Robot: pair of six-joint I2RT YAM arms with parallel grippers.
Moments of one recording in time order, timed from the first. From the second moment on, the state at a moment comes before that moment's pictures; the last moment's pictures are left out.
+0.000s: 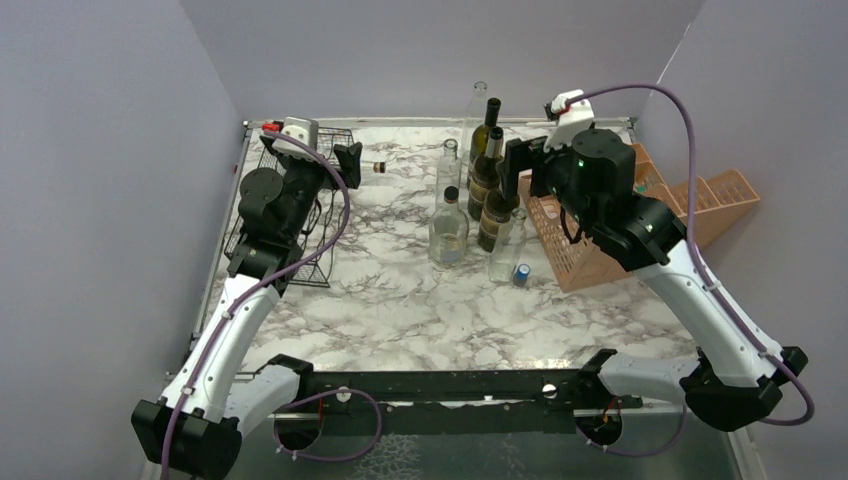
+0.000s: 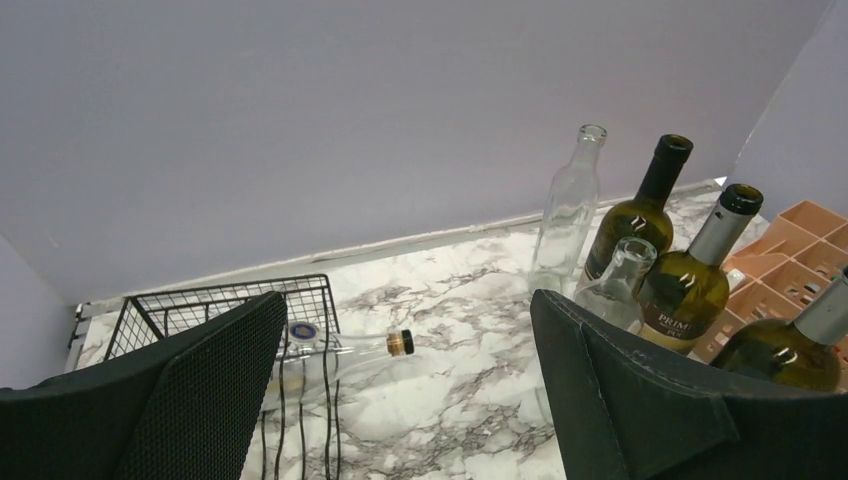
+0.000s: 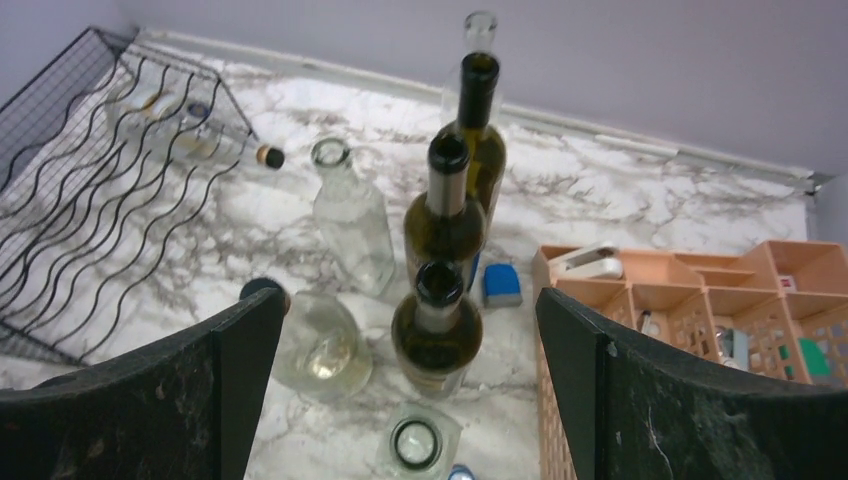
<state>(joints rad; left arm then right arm) -0.29 0.97 0.97 0.15 0.02 -0.03 0.68 1.17 1.50 -0.59 0.37 0.08</state>
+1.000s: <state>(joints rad) -0.27 0.86 1.07 0.15 0.03 -0.14 0.44 0.98 1.48 -0.43 0.14 0.22</state>
